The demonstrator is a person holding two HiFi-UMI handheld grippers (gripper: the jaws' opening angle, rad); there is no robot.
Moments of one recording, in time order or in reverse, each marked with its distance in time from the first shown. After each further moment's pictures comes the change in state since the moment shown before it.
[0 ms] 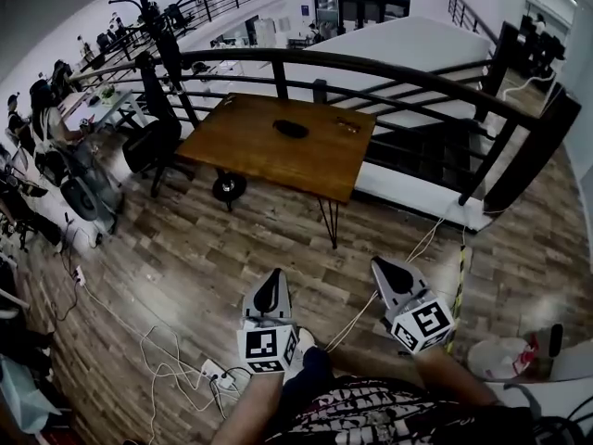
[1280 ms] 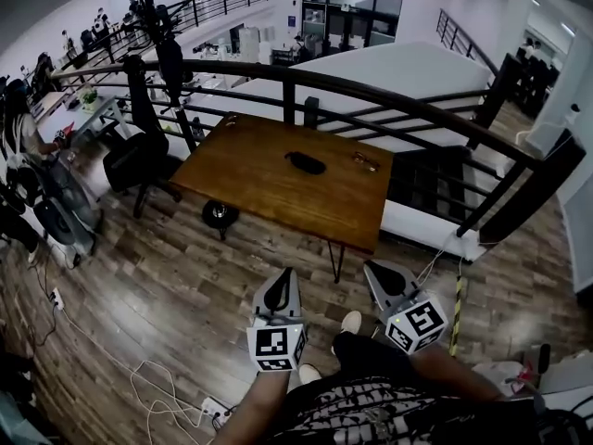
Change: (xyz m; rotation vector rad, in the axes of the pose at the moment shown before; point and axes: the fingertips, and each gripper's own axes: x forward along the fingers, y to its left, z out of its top) left arm 0.156 0.185 0.028 -0.075 -0.058 -0.102; right arm 0.258 0.020 0.019 -0.062 0.068 -0.016
